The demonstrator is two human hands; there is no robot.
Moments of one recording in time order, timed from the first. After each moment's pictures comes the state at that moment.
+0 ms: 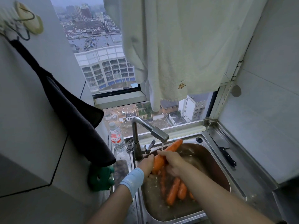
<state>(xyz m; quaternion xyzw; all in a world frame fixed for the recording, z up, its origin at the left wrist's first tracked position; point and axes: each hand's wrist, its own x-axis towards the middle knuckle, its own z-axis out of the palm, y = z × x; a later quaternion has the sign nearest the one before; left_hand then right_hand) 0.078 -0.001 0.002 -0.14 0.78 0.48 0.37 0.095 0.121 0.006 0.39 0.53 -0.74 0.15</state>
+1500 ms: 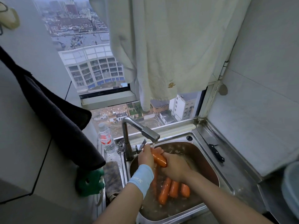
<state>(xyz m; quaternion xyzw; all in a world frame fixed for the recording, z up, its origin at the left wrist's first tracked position) 0.079 0.054 0.003 -0.26 0.54 0.76 0.24 0.138 0.176 -0.003 0.03 0.94 -0.33 0.09</state>
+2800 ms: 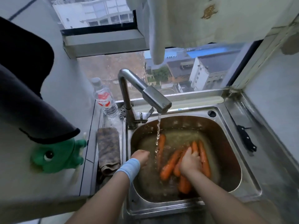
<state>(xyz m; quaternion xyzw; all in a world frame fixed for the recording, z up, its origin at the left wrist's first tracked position) 0.066 0.007 -0.187 -0.26 0.74 0.48 0.38 0.116 0.213 -0.233 0.32 0.91 -0.22 0.16</state>
